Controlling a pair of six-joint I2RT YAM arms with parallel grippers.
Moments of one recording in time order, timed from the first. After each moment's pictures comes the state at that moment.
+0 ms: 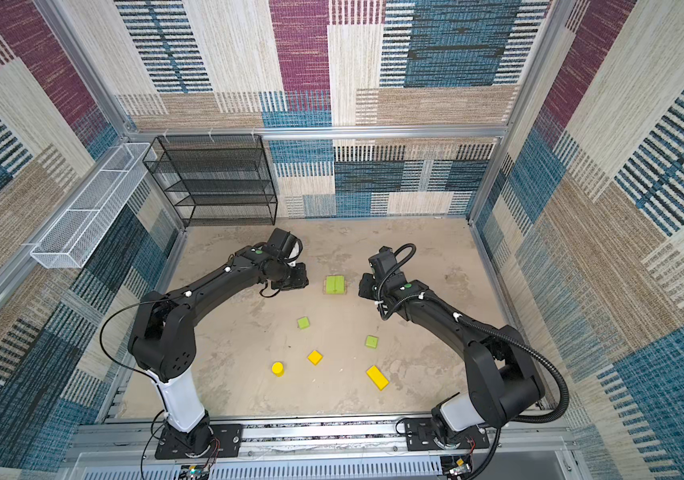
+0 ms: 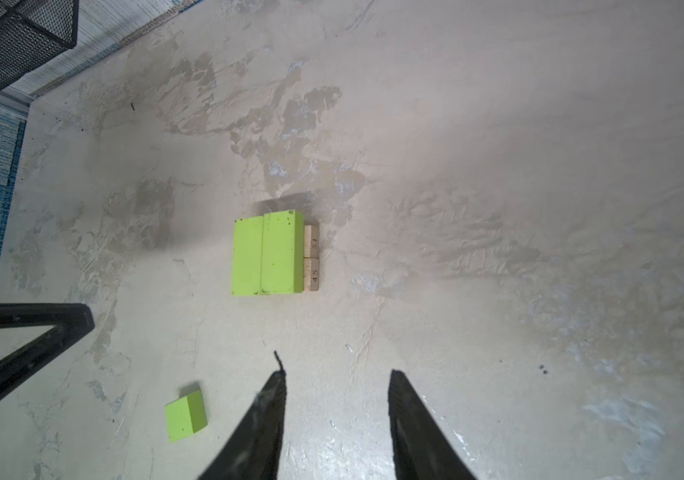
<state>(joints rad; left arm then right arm) -0.51 1.85 1.48 -0.72 0.10 -0.50 0.46 1.45 0.93 -0.29 0.03 0.62</state>
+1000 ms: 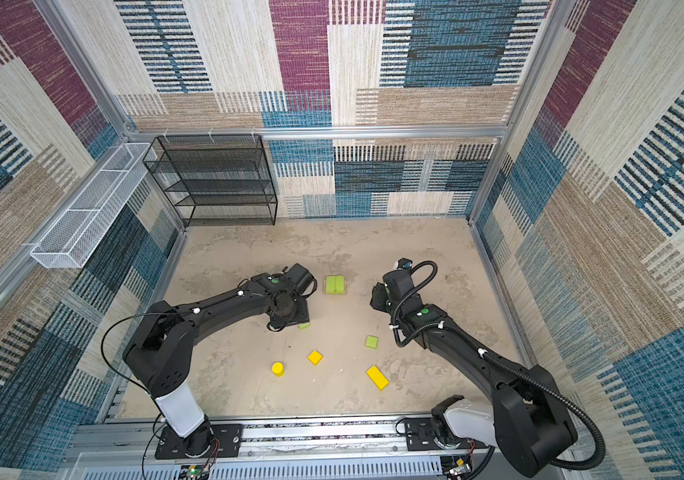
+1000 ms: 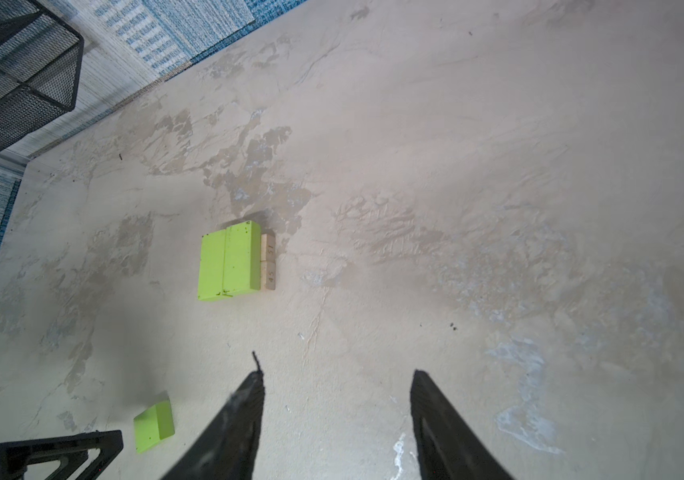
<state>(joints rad) -0.68 1.78 1.25 -0.79 -0.12 -0.87 0.46 1.22 0.72 -0.21 0.17 0.66</state>
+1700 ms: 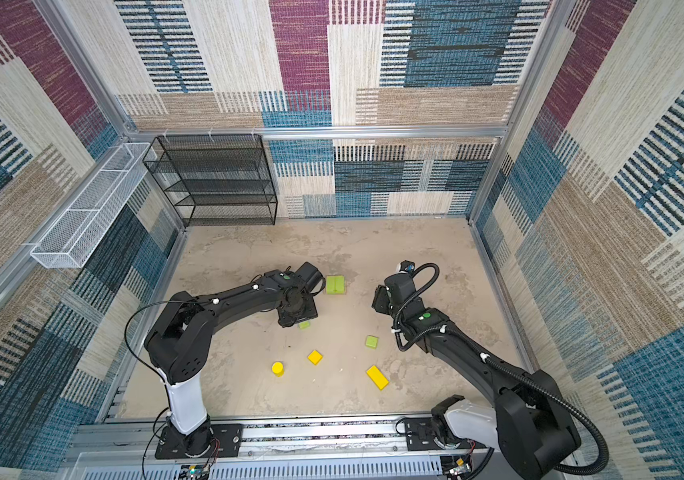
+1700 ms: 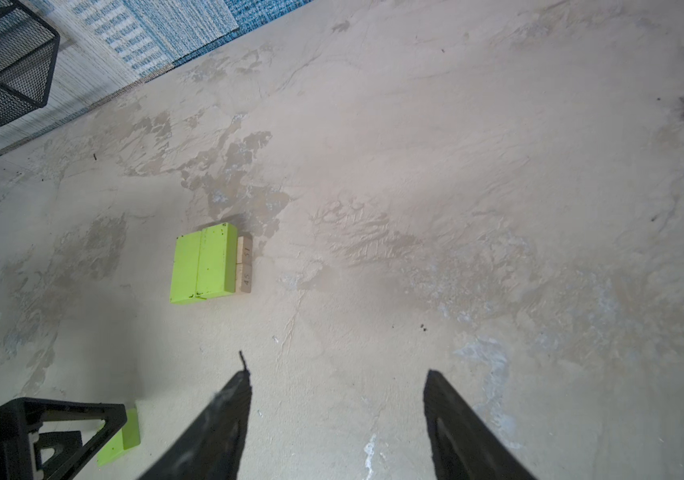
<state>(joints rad) -0.69 1.92 1.35 -0.80 -0.12 -0.96 0.46 1.19 0.69 -0.20 0.22 0.62</state>
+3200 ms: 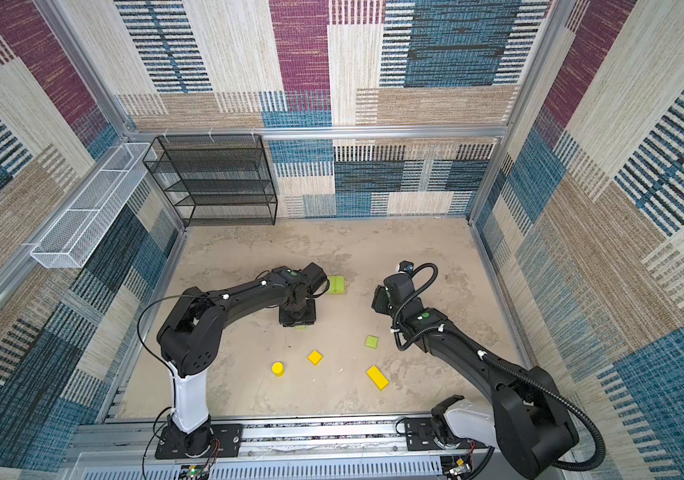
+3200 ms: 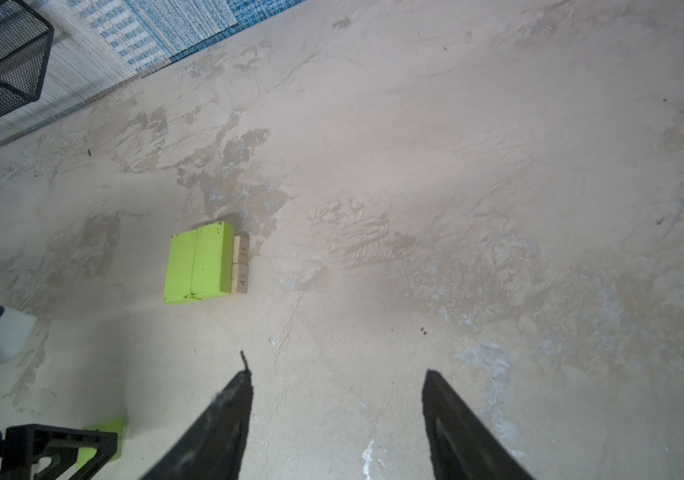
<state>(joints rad) -0.70 1.98 1.43 -0.95 -0.11 -0.78 0.46 1.21 0.68 -0.18 0.22 0.61</state>
